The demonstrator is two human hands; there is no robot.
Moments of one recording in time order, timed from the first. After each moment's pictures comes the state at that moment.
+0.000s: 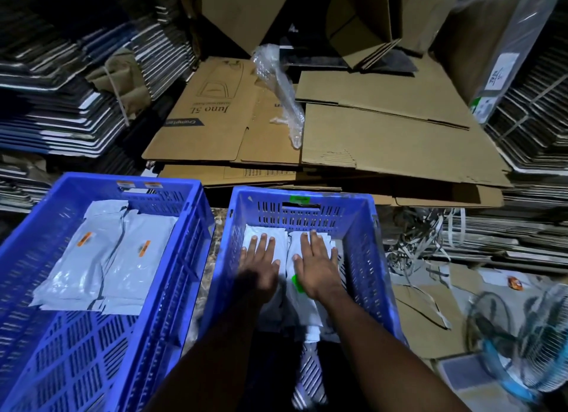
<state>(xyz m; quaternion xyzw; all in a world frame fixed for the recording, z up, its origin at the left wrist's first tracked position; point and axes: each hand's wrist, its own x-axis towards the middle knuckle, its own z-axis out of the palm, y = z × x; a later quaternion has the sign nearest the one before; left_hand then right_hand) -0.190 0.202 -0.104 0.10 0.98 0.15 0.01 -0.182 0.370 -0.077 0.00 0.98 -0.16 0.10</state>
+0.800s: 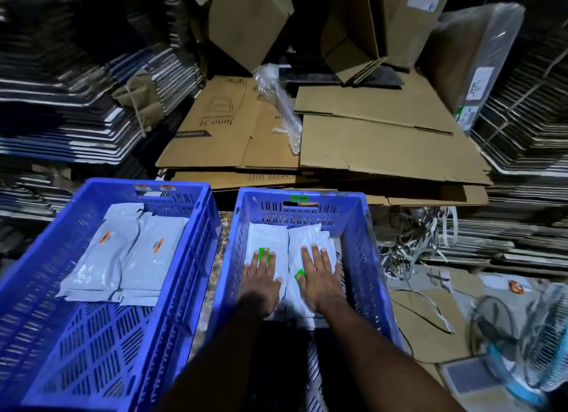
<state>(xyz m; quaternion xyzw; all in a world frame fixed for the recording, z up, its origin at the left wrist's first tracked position) -0.137 0.198 -0.078 0.09 0.98 0.09 0.12 -0.126 0.369 -0.069 0.00 0.99 -0.12 0.12</state>
